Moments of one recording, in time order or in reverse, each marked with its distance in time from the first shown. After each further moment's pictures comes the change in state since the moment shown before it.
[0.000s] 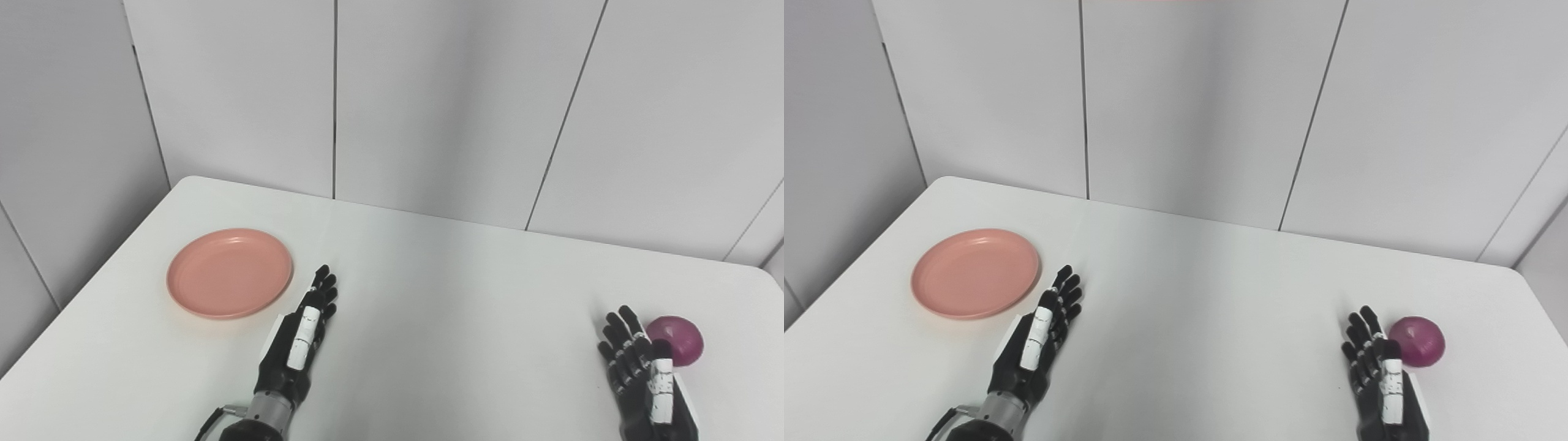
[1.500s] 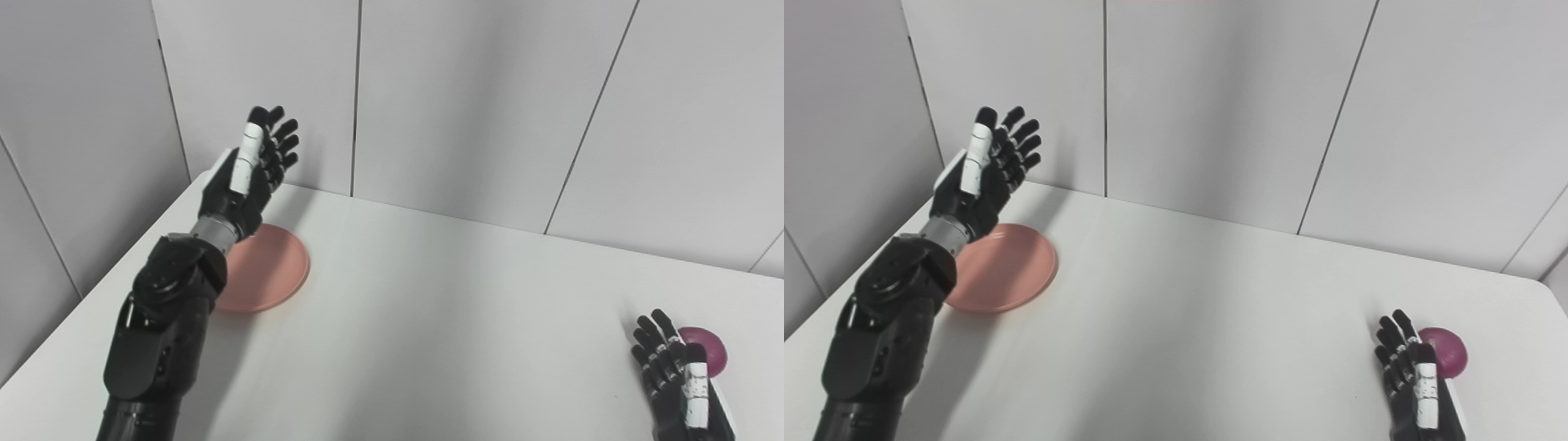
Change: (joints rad) left arm -0.446 0.363 0.283 -0.056 -0.302 0.430 0.026; right arm -0.048 -0.025 -0.018 0.074 -0.004 -0.019 0.031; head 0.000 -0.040
